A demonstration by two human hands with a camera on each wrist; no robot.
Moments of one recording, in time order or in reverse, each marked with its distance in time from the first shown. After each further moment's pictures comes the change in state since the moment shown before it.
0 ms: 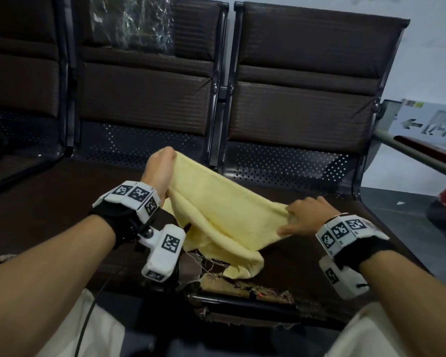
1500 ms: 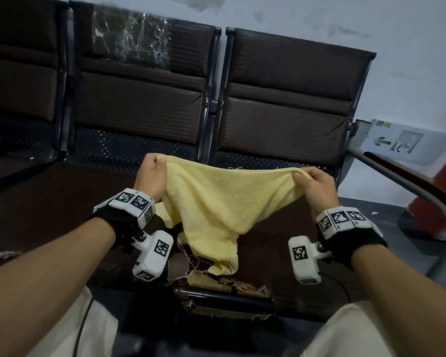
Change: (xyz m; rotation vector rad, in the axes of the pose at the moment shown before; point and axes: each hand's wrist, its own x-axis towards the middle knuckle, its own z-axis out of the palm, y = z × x) left_hand -0.010 0.002 -0.007 0.333 0.095 0.249; right_hand -0.013 0.033 -0.029 1.408 0.775 0.216
